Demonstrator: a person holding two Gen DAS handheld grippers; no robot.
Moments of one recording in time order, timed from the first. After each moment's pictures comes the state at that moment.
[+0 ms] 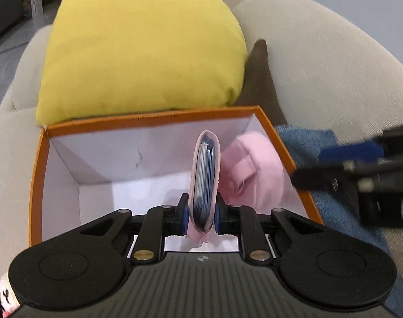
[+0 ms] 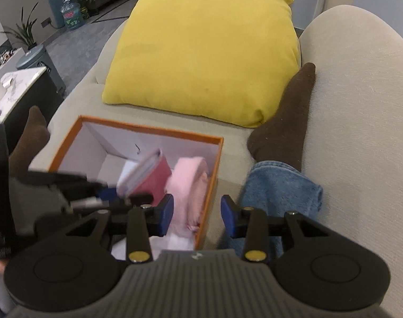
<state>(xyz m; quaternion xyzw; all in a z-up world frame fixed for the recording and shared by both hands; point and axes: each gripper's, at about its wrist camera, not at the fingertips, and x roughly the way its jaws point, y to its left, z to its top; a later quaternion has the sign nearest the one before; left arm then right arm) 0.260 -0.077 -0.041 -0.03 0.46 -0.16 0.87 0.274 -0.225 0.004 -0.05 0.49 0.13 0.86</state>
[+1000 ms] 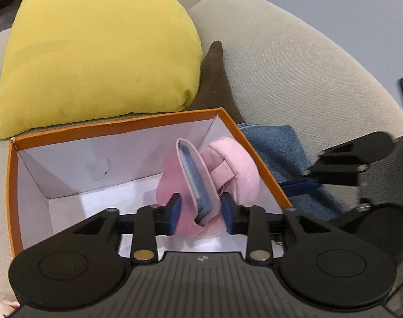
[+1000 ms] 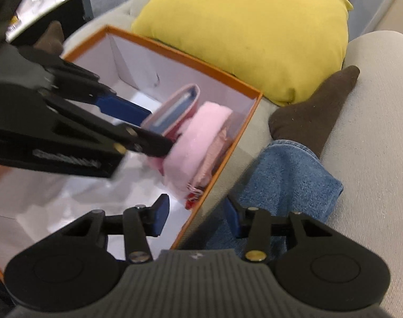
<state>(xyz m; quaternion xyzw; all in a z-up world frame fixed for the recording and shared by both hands) 0.263 -0.077 -0.036 -0.05 0.45 -0.29 0.85 0.266 -0.203 -0.049 -0.20 0.52 0.18 0.81</state>
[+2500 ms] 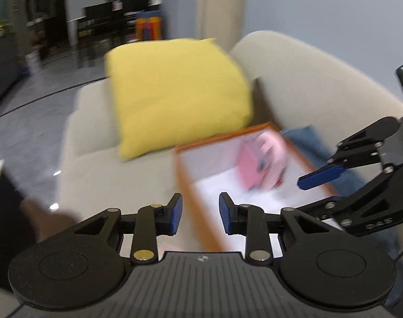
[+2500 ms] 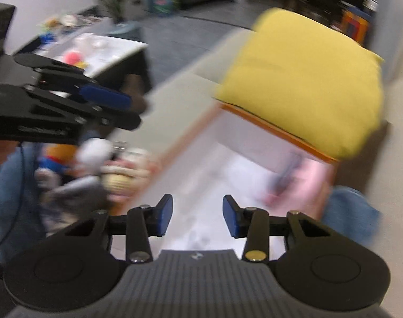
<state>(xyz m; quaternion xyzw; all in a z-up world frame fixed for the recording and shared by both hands) 0.129 0.042 0.078 0.07 0.39 -0.16 0.91 0.151 -0.120 0.045 -0.12 0.43 0.32 0.84</state>
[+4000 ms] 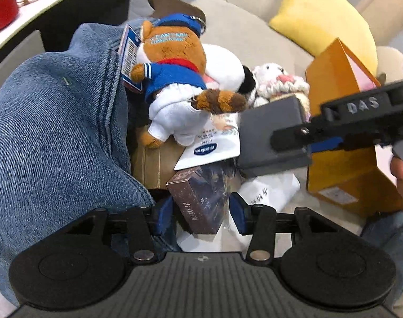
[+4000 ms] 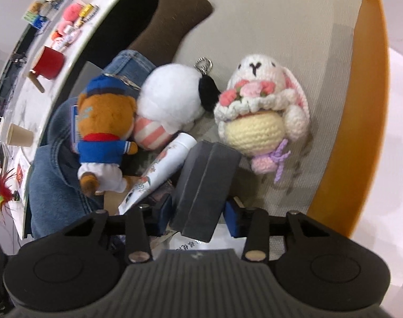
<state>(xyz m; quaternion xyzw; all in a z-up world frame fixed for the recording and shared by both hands) -0.021 0.163 -0.072 -0.22 0.52 0.06 0.82 0.155 0.028 -0.068 -0.01 0.64 0.31 0.70</state>
